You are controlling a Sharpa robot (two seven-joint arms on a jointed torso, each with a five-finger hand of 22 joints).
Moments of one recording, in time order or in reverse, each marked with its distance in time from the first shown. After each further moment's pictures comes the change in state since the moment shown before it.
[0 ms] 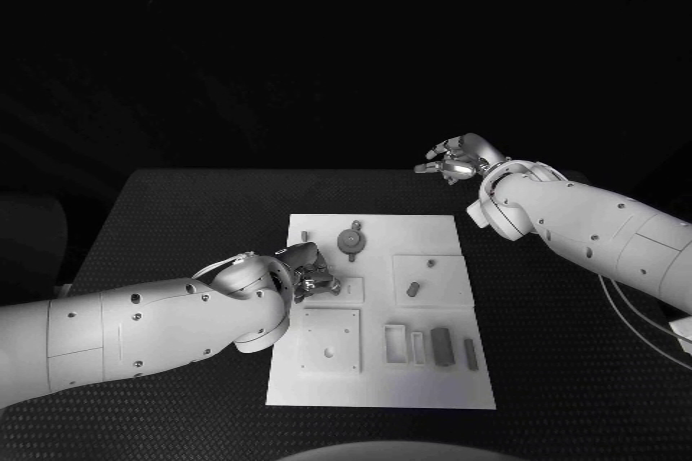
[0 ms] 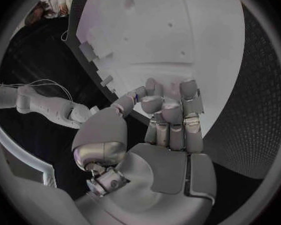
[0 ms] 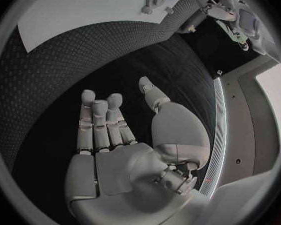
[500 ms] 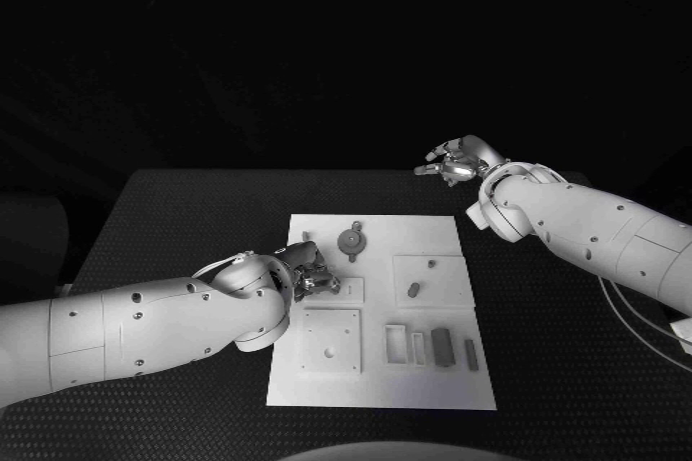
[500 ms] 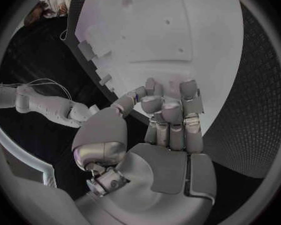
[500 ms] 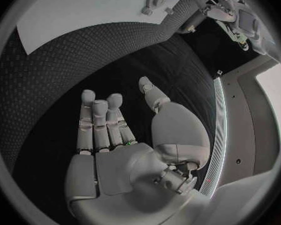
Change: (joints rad) left arm 0.000 0.001 0.001 -0.008 -0.001 -0.007 0.000; left_hand -0.005 0.005 0.000 0.000 -0.006 0.000 0.000 0.000 0.000 0.000 0.000 0.000 -0.002 0.000 0.000 0.000 -0.002 0.000 0.002 -0.002 0.000 0.000; right arm -0.004 0.003 0.000 -0.002 0.000 0.001 0.000; right_hand 0.000 0.000 0.000 0.000 0.000 0.000 0.000 0.000 0.000 0.000 0.000 0.004 -0.001 0.000 0.001 0.000 -0.001 0.000 0.000 0.000 0.000 0.000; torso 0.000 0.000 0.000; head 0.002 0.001
